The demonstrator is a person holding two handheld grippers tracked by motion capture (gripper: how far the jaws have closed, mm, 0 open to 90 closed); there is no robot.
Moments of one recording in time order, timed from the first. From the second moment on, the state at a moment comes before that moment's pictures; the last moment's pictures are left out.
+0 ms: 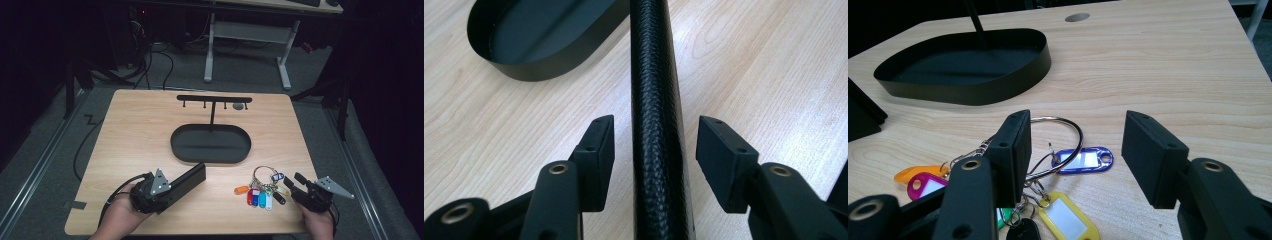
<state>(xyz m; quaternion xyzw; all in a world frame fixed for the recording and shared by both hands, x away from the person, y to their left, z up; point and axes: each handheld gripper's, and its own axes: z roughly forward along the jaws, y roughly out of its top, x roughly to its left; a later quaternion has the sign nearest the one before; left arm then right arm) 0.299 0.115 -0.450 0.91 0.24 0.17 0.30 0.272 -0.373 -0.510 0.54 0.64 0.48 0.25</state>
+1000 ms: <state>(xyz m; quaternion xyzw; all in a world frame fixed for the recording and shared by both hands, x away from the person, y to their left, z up) 0.335 0.088 -0.431 0.96 0.24 0.06 0.15 0.274 -0.374 -0.512 0.54 0.65 0.48 0.25</state>
